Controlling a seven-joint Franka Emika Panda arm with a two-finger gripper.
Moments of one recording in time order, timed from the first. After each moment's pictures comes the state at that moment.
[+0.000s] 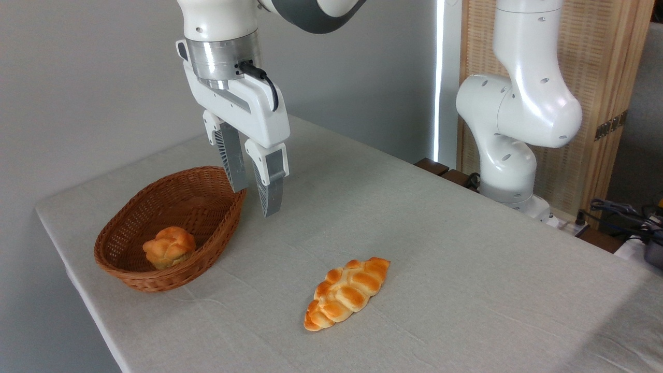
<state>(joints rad) -0.02 -0.04 -0.09 -1.78 -0.07 1.77 0.69</state>
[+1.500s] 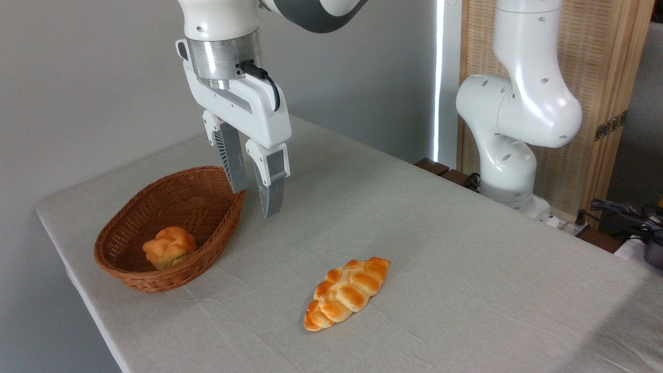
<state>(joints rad) -0.02 -0.04 -0.08 -1.77 -0.07 1.77 0.69</state>
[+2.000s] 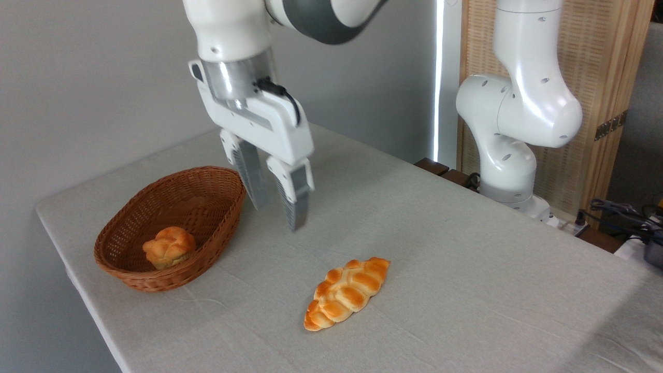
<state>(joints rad) -0.01 -0.04 -0.04 -1.83 -0.02 1.76 0.69</state>
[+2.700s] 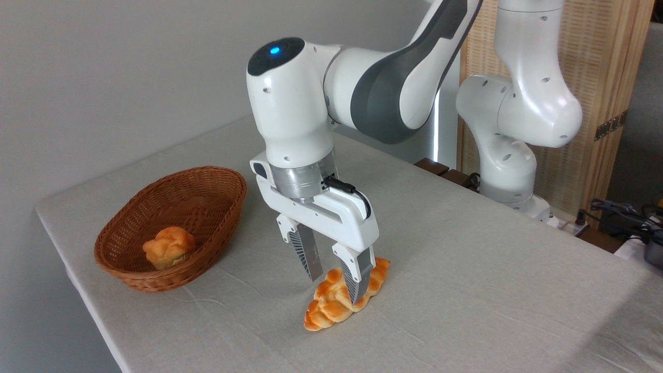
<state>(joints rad) -0.01 -0.06 0.06 -2.15 0.02 2.03 0.70</state>
